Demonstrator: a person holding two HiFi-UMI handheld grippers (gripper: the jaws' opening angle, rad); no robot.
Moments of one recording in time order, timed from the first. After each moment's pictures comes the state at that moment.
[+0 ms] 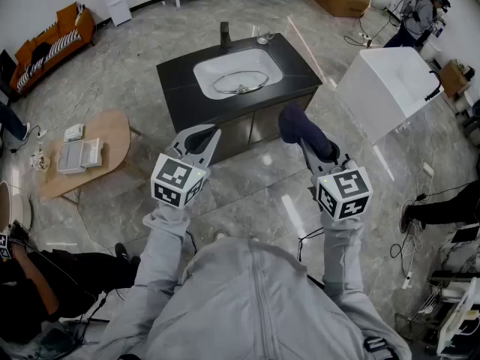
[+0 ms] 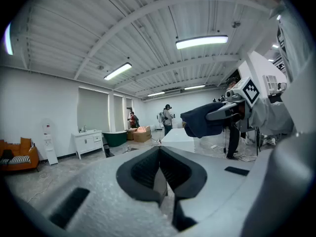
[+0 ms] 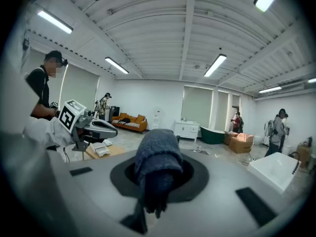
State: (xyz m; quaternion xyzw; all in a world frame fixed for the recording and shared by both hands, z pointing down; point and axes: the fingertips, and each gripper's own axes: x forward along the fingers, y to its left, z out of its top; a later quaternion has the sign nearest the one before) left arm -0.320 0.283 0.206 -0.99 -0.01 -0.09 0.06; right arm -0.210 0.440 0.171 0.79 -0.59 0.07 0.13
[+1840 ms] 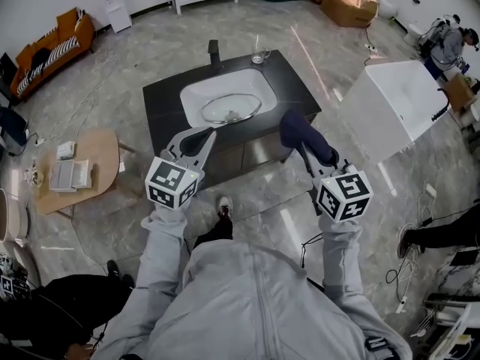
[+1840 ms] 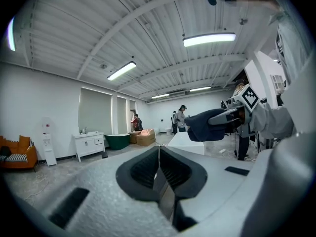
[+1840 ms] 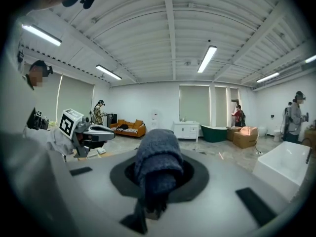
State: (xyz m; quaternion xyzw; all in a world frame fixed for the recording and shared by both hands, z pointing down) left arm -0.172 0.211 0.221 -1.00 0.01 -0.07 0.06; right arm -0.046 0.379 0.197 0.79 -0.60 0.08 0.07
